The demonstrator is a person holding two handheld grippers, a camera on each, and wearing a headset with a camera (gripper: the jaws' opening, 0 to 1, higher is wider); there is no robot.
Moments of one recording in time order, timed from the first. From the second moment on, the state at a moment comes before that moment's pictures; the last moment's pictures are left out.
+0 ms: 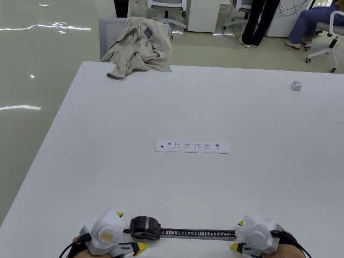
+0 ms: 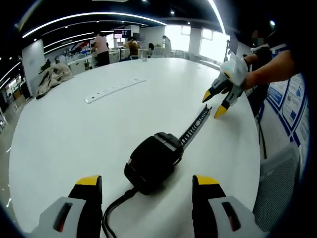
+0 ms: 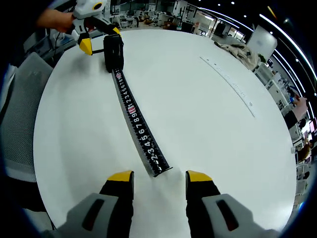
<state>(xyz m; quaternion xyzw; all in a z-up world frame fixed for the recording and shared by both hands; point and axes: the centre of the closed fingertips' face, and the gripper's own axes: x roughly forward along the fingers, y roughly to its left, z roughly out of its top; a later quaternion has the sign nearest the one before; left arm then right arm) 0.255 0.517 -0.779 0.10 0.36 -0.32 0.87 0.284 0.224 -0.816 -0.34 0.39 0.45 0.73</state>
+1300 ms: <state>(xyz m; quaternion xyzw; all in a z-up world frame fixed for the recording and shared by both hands) 0.212 0.525 -0.759 -0.02 0.34 -0.19 0.92 0.236 0.237 -0.784 -0.11 0.37 0.33 0.86</state>
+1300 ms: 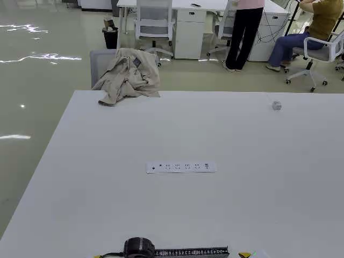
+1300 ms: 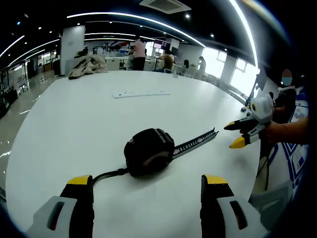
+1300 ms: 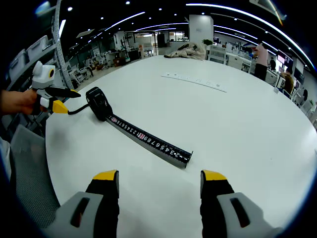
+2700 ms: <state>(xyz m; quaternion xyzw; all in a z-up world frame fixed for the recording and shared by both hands) 0.161 0.529 -0.728 -0.07 0.32 -0.14 0.94 0.172 0.257 -0.728 -0.03 0.33 0.29 0.90</state>
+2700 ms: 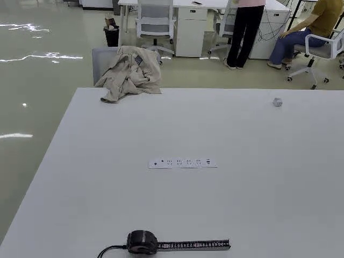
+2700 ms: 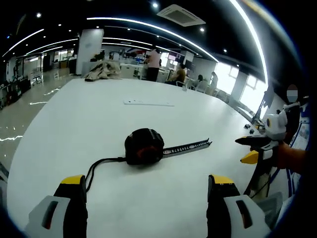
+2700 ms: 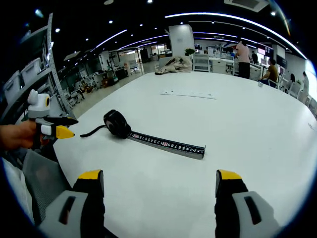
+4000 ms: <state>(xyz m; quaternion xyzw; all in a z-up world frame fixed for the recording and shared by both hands) 0.100 0.544 -0.699 -0.07 0.34 -0.09 0.93 0.115 0.247 -0.693 -0.03 0.35 0.27 0.90</state>
